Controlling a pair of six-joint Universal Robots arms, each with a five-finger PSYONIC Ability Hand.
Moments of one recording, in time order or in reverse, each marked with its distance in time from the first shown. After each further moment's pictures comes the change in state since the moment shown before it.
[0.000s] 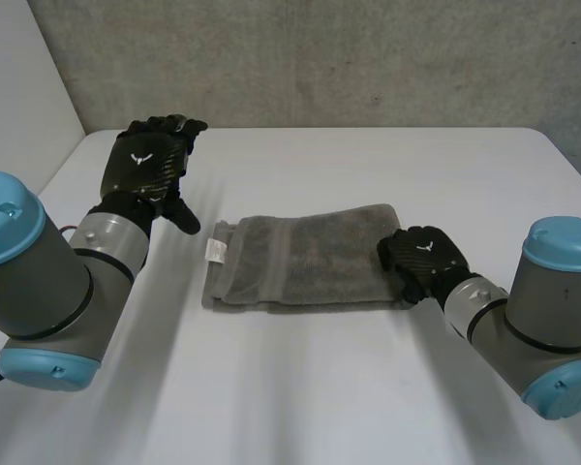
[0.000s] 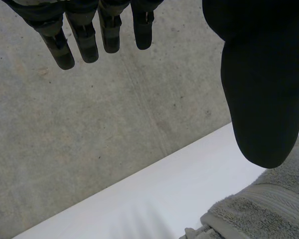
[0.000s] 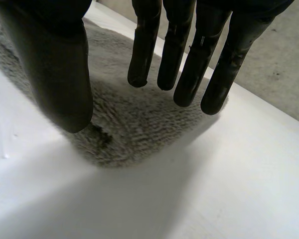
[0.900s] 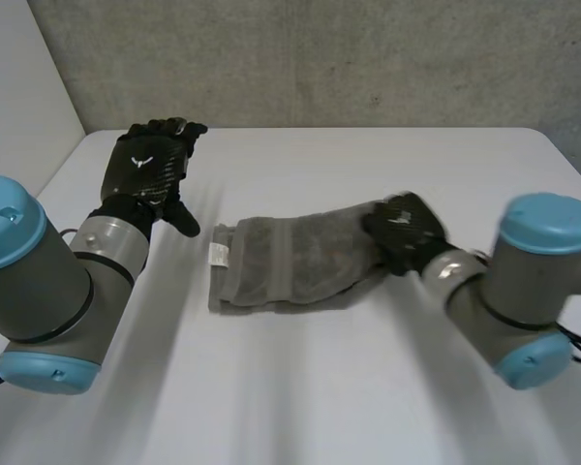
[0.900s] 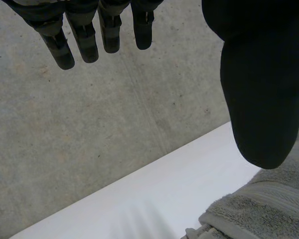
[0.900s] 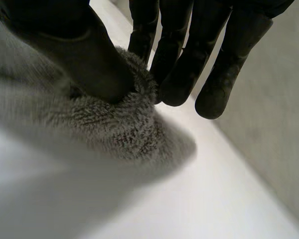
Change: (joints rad) left arm 0.001 0.001 -0.012 0.008 0.000 0.001; right arm 0.097 0.035 -0.162 -0.002 0.020 -0.277; left_hand 0.000 0.000 0.000 0.000 0.000; right_hand 0.579 0.604 0.613 0.611 0.602
